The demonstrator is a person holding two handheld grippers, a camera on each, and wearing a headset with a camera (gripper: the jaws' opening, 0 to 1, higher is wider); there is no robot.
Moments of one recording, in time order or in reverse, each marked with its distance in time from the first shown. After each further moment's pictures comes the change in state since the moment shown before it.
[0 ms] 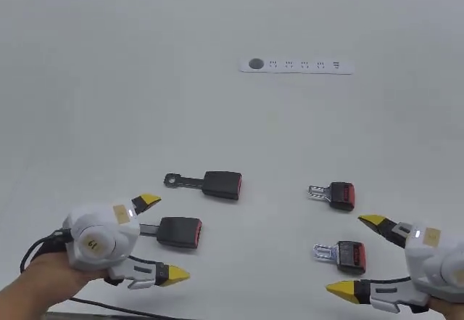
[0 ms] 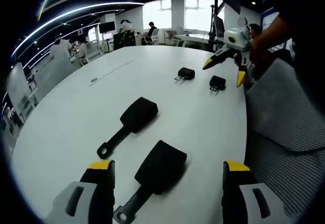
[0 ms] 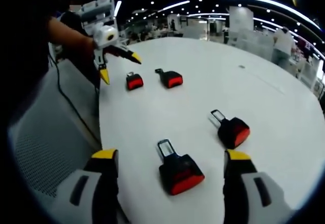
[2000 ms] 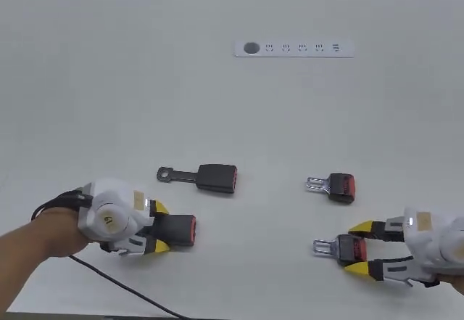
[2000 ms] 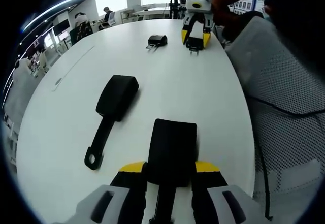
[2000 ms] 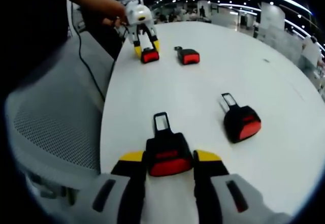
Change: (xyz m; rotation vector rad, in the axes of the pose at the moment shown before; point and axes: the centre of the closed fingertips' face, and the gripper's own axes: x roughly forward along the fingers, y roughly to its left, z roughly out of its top) left arm 0.025 0.012 -0.033 0.274 0.235 -0.214; right arm 0.006 -0.014 -0.034 -0.160 0.146 0.183
